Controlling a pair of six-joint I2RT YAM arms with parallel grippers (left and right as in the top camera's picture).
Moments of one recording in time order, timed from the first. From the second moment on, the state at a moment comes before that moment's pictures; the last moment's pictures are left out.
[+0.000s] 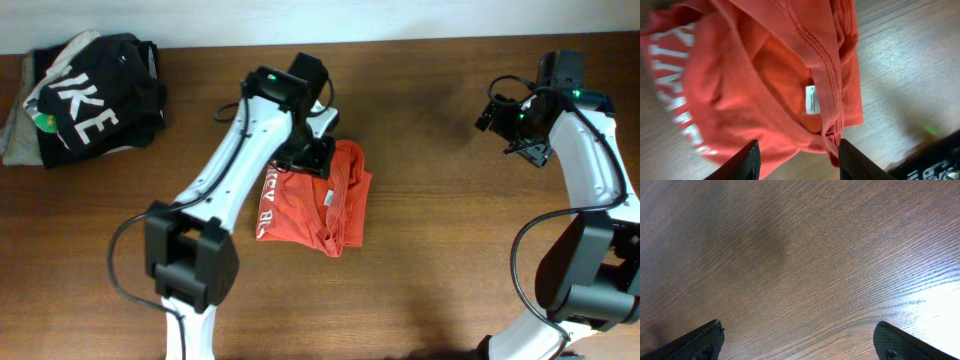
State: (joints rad) left arm -0.47 2.14 2.02 -1.39 0.24 -0.06; right arm -0.24 1.87 1.55 -0.88 -0.09 0.41
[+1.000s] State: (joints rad) left arm -0.52 2.35 2.02 -1.27 0.39 -0.08; right arm -0.24 1.87 1.55 -0.88 -0.09 0.41
